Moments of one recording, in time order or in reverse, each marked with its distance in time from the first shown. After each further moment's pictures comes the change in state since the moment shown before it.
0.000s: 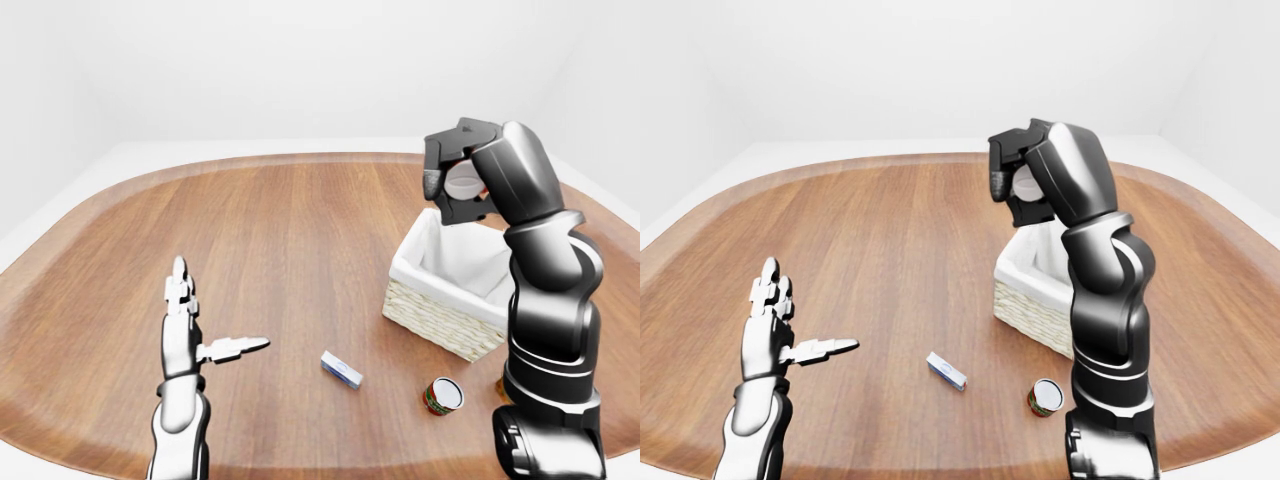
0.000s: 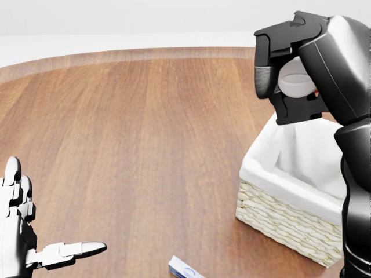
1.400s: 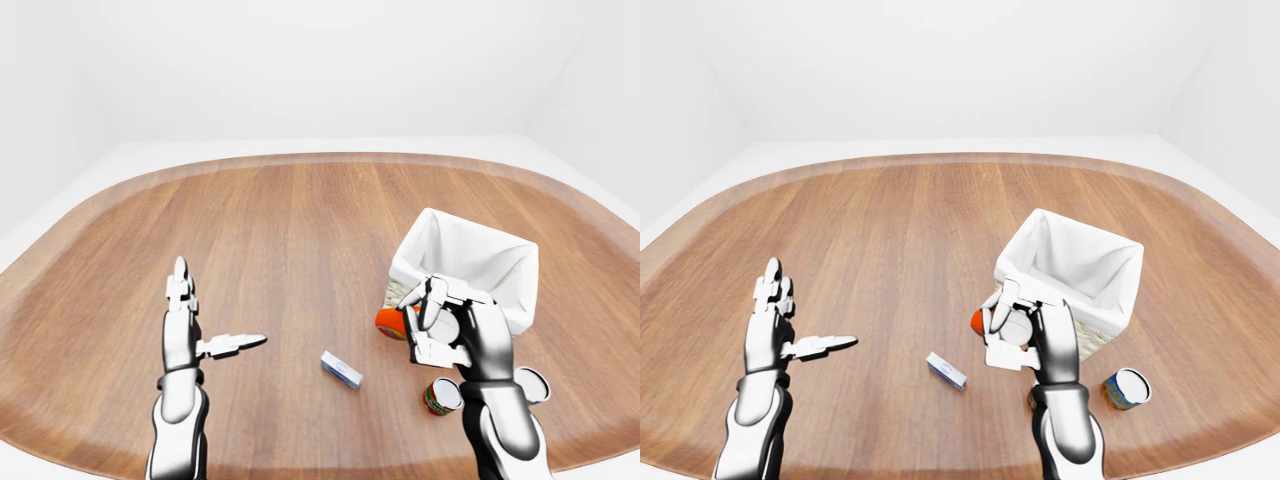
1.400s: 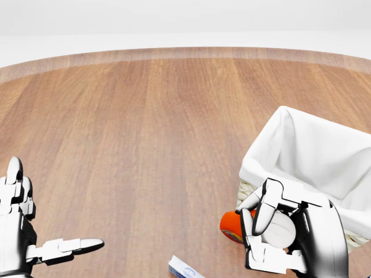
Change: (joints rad) left arm -0.051 0.027 0.020 0.088 -0.005 0.000 -0.001; right arm 0.867 0.292 0.214 -0.229 0.622 -0.004 -0.353
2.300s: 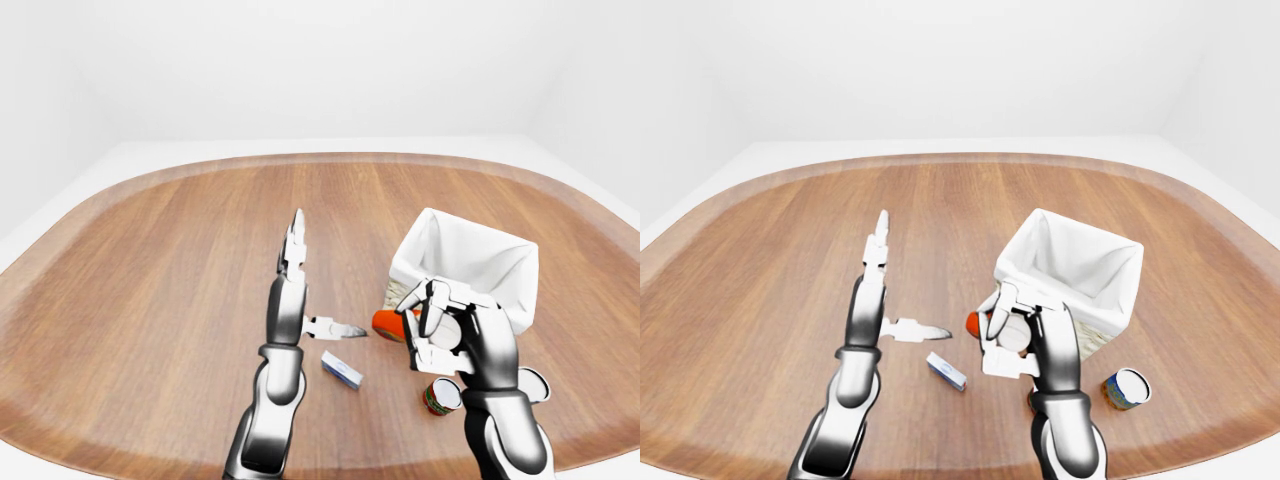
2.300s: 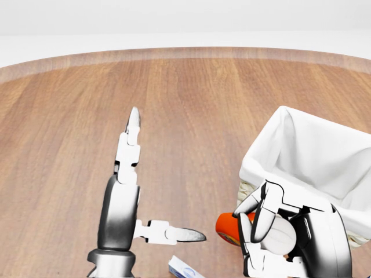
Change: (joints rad) left arm -0.107 -0.147 -0.520 -0.096 0.440 0.000 0.177; right arm 0.034 -0.019 0.039 -0.064 0.015 0.004 -0.018
